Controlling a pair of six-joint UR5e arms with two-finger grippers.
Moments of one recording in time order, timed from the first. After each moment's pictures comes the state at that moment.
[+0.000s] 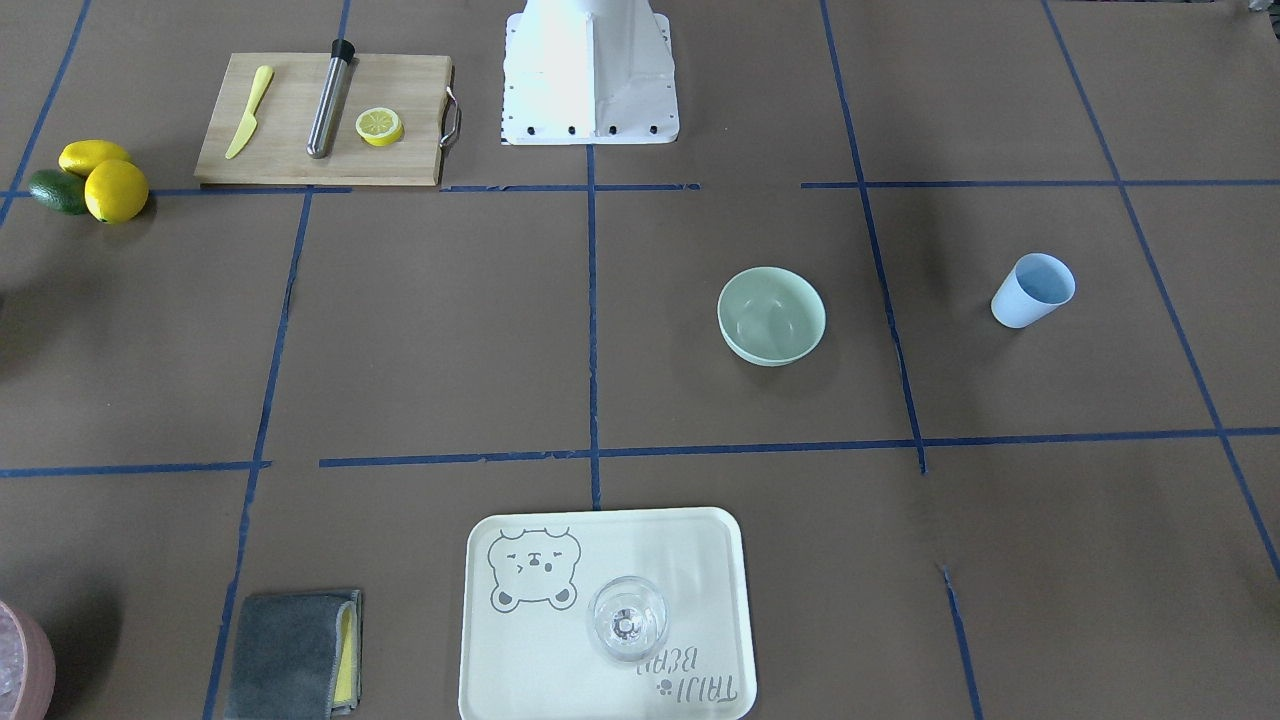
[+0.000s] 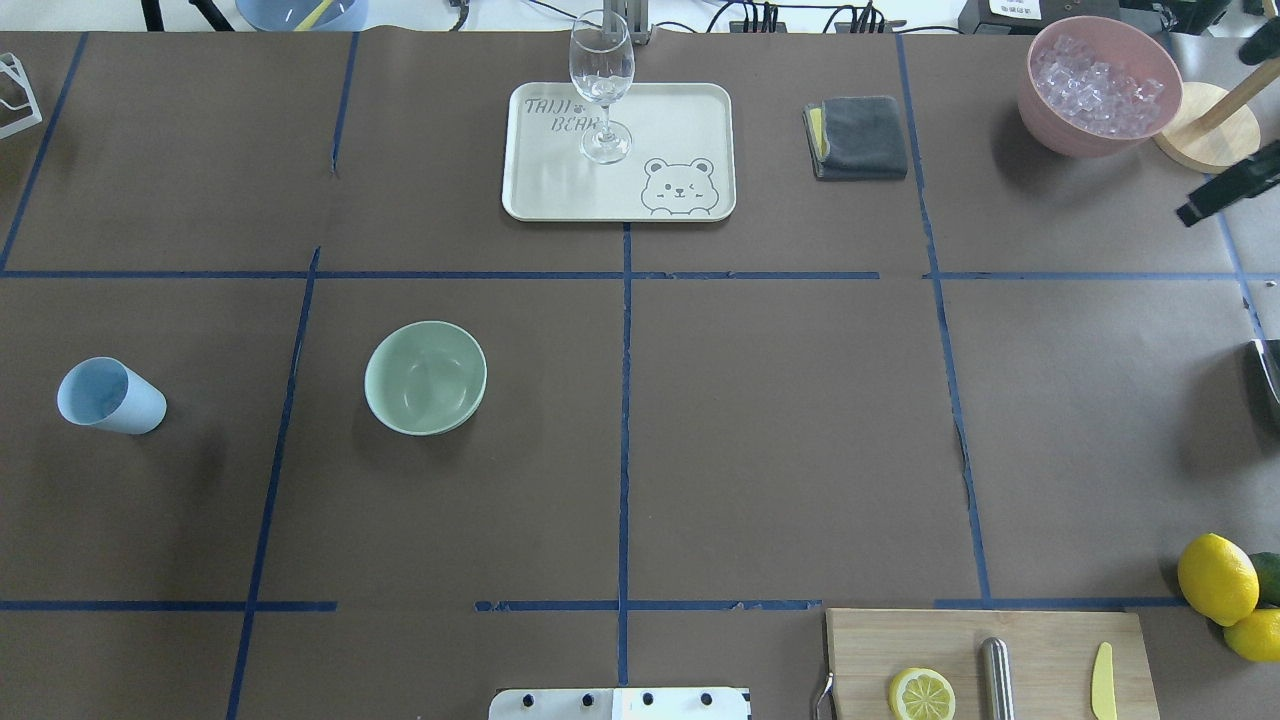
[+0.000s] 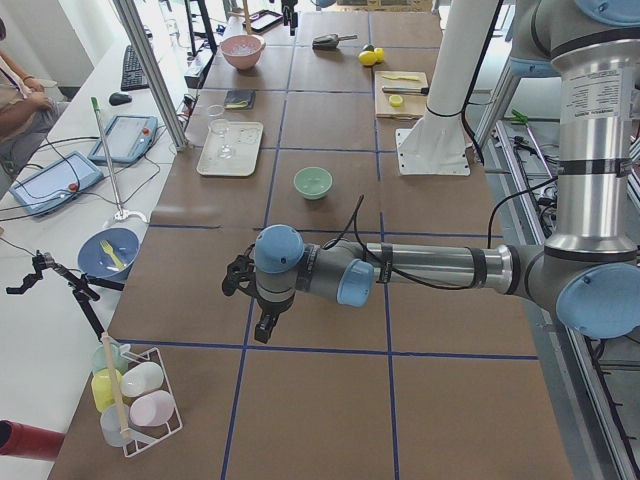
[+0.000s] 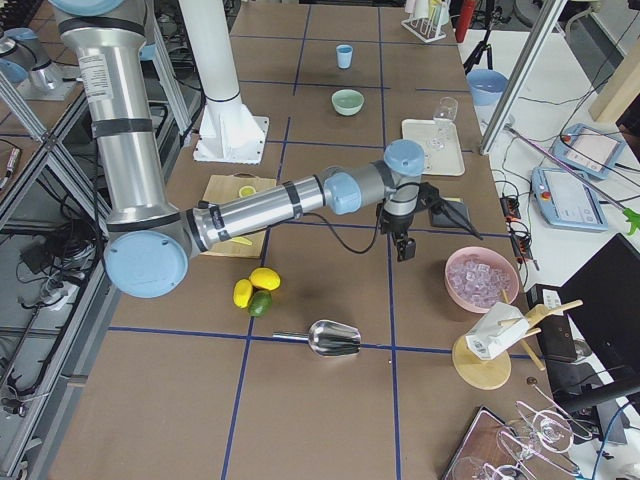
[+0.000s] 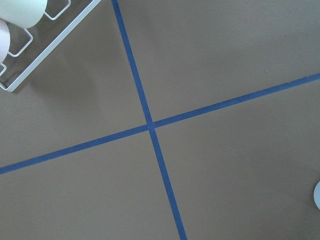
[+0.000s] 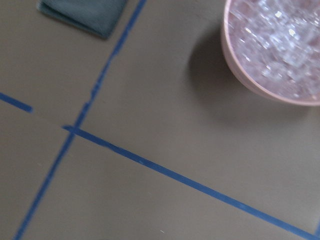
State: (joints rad) left arm -1.54 -1.50 -1.66 -1.82 -2.38 0.09; right arm 1.35 -1.48 1.75 -1.54 2.26 -0.07
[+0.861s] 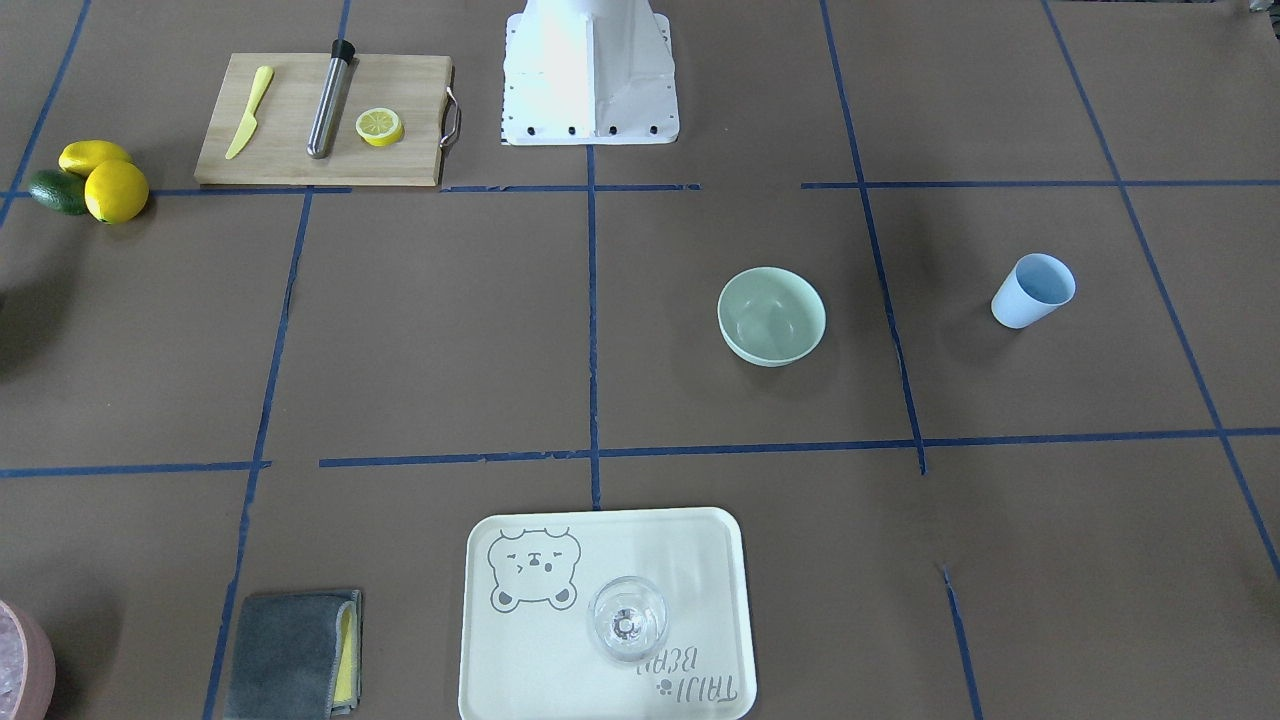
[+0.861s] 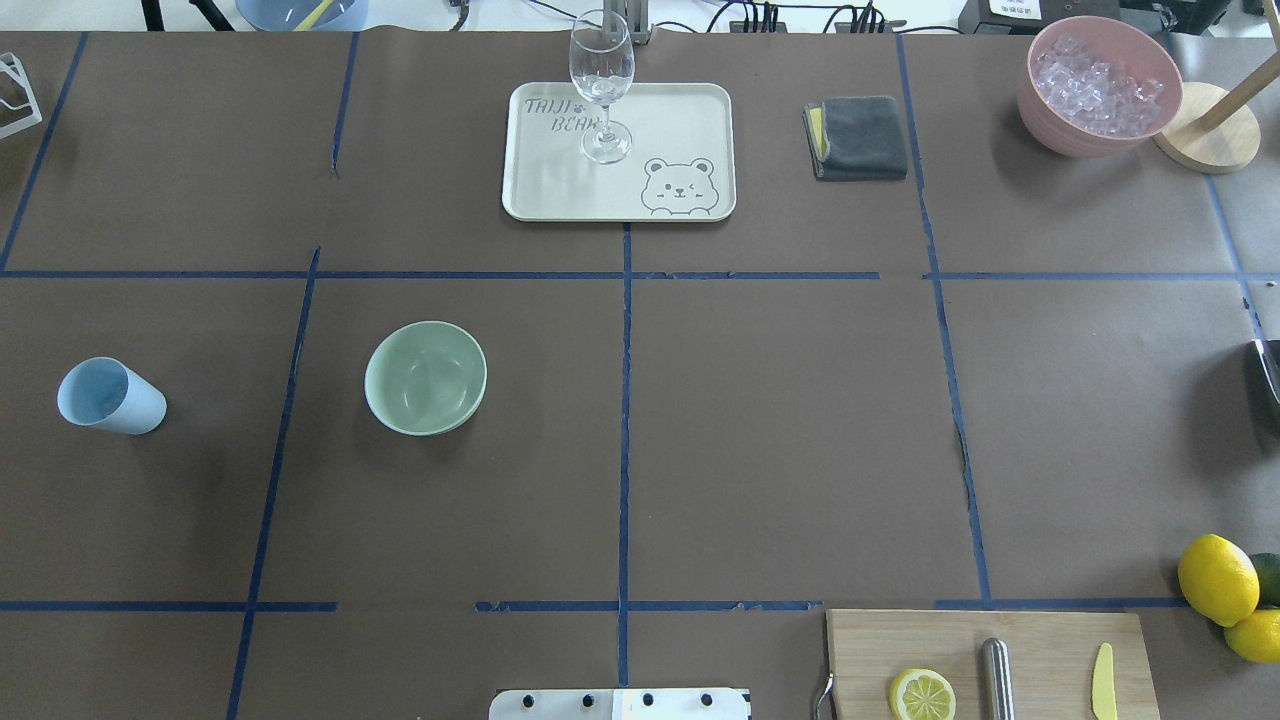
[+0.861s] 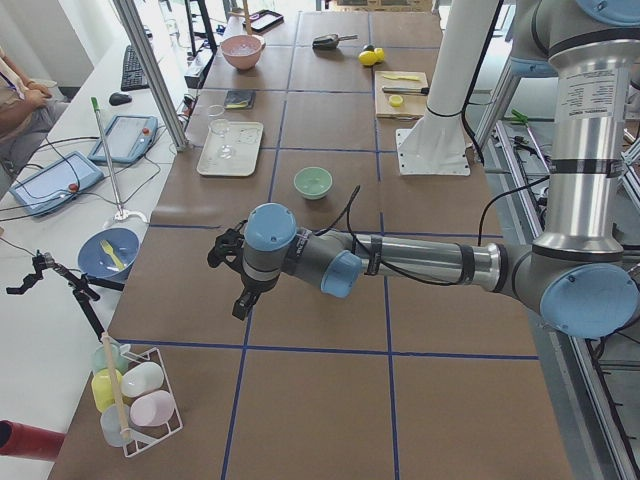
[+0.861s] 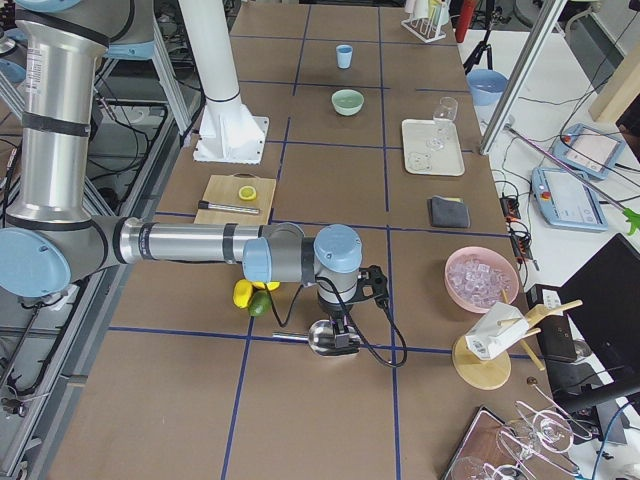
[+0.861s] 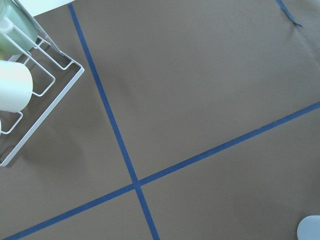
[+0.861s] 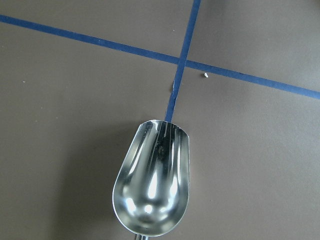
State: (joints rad) left arm -1.48 -1.57 -1.68 -2.02 -2.42 -0.12; right arm 1.55 -1.74 1.76 -1.54 2.32 -0.17
